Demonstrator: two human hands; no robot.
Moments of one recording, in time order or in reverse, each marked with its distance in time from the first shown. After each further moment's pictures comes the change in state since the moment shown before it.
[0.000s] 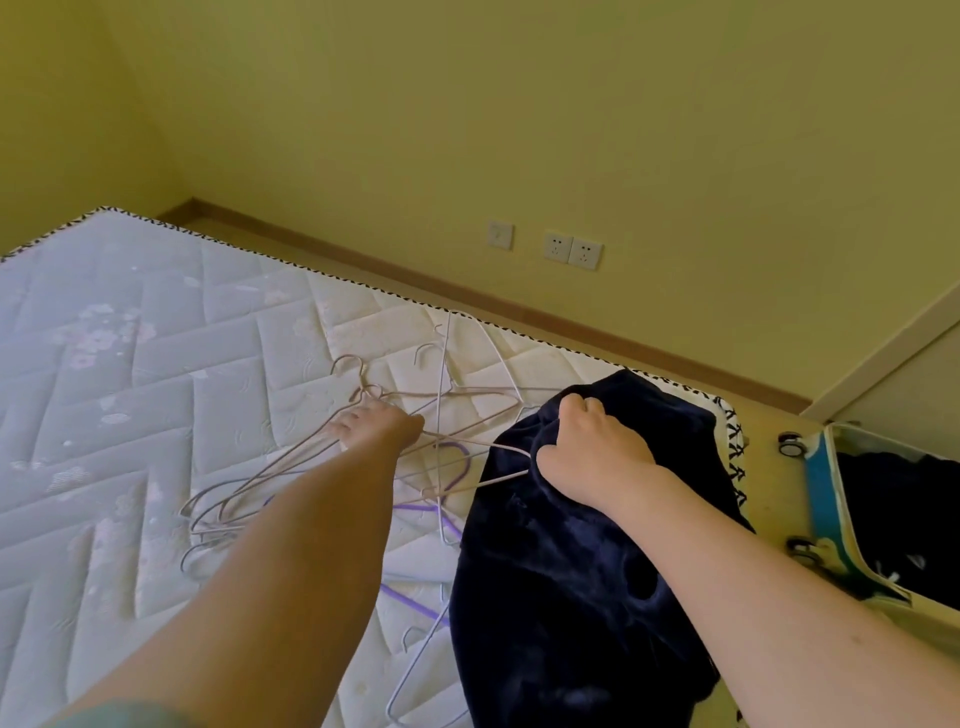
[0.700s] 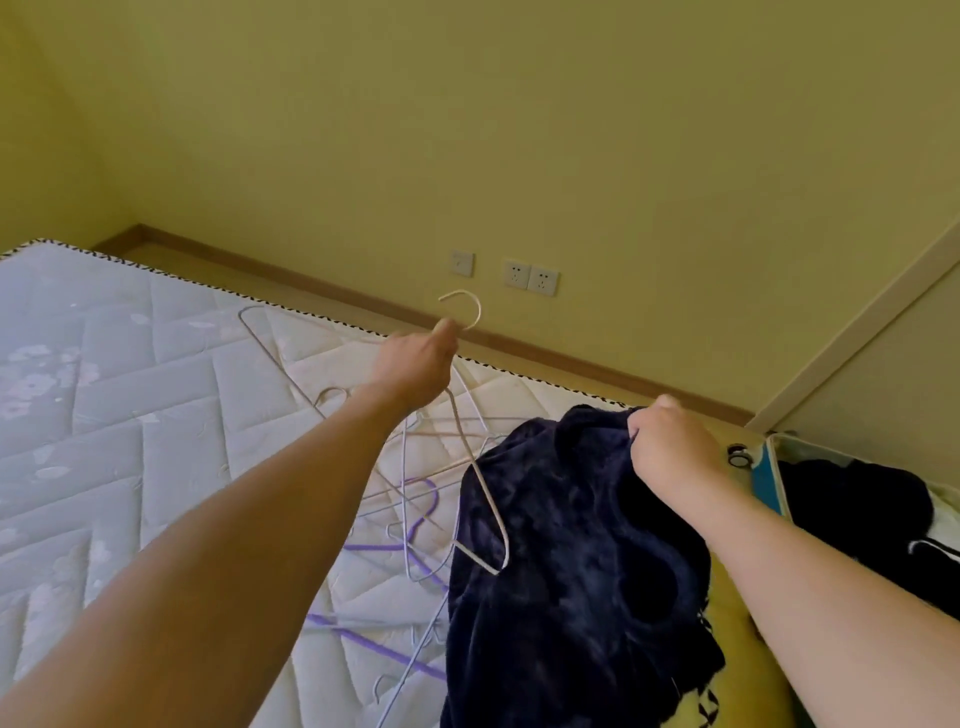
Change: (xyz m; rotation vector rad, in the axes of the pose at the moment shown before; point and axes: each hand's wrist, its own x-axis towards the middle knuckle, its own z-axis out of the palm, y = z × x) left_hand -0.051 0.076 -0.103 -0.040 0.611 0.934; right_hand 0.019 0.099 -0.036 -0.123 0.252 0.217
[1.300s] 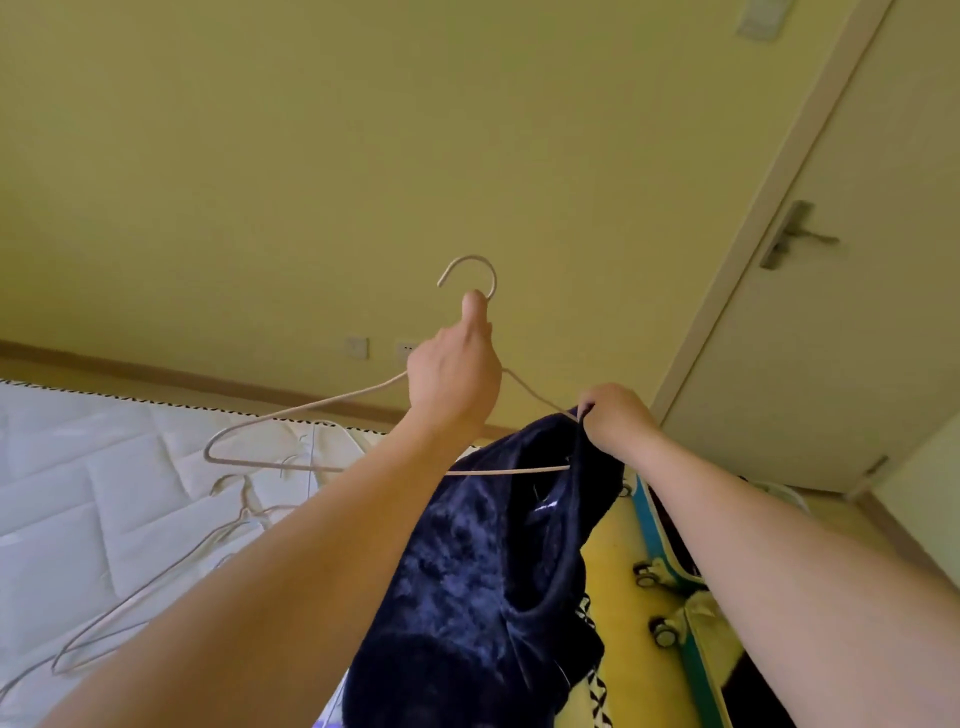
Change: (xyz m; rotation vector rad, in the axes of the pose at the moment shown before) left_hand -0.027 0.209 -0.135 -0.259 0.288 0.009; right_hand -0.047 0.067 -0.108 0.326 0.136 0.153
